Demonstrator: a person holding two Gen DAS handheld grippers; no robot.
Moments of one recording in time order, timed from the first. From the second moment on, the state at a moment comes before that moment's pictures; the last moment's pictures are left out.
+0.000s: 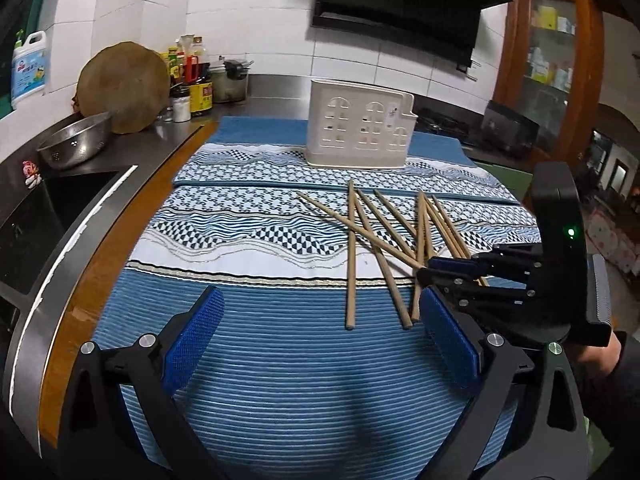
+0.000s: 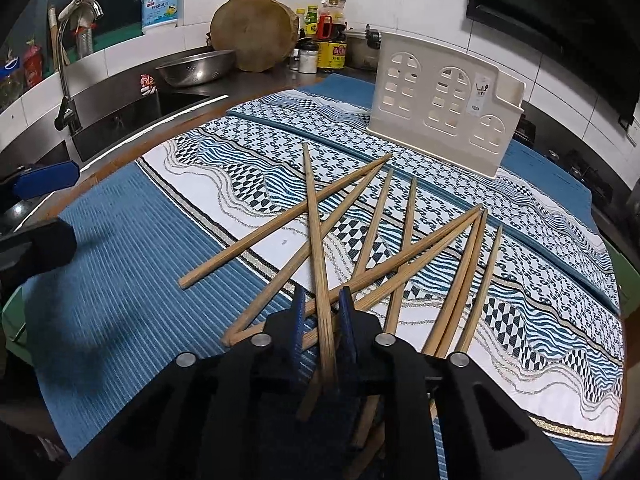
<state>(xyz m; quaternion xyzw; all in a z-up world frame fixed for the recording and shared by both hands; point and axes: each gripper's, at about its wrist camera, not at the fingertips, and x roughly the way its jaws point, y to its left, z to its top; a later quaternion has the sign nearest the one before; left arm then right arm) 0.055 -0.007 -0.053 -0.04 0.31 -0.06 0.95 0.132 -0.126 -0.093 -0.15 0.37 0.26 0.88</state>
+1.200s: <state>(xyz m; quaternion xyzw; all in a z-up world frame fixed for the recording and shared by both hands) 0.117 -0.091 -0.099 0.03 0.40 -0.21 0.89 0.072 -0.218 -0.026 0.03 0.29 0.21 0.93</state>
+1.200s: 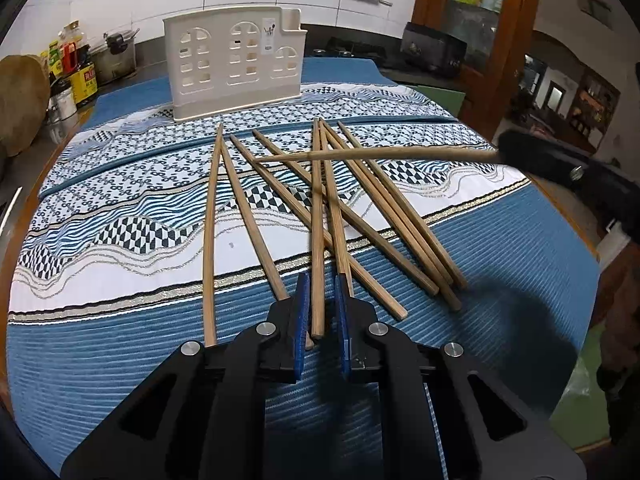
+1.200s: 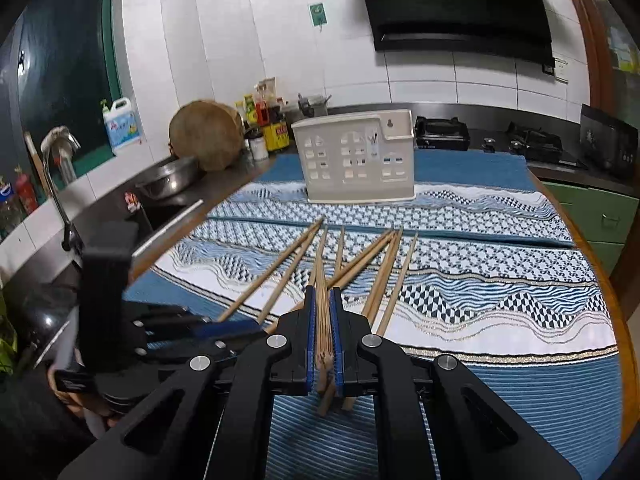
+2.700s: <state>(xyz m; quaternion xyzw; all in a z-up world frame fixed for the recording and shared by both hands) 0.210 -0.052 0.087 0.04 0.30 -0.21 0.93 0.273 -0.234 0.177 -0.03 0.27 0.13 0.96</state>
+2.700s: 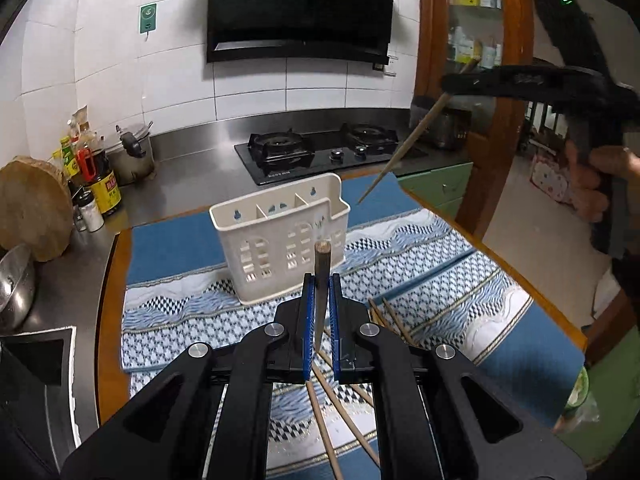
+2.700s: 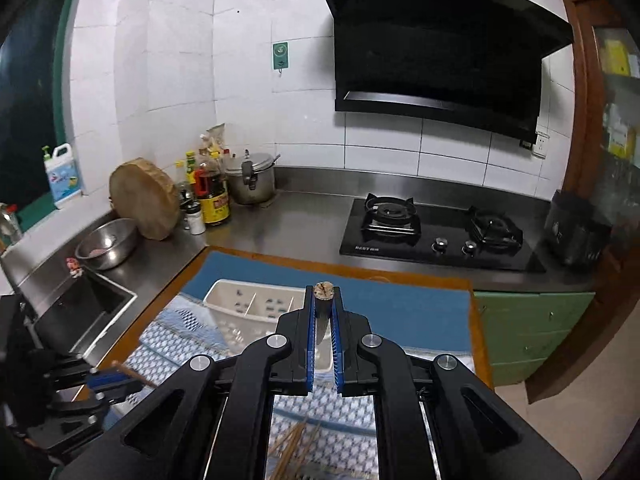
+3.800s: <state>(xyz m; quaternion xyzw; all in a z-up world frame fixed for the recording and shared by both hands) 0.358 -0.021 0.157 -0.01 0.23 -0.13 0.96 0.346 -0.196 0.108 -0.09 0.32 0.14 0.94</state>
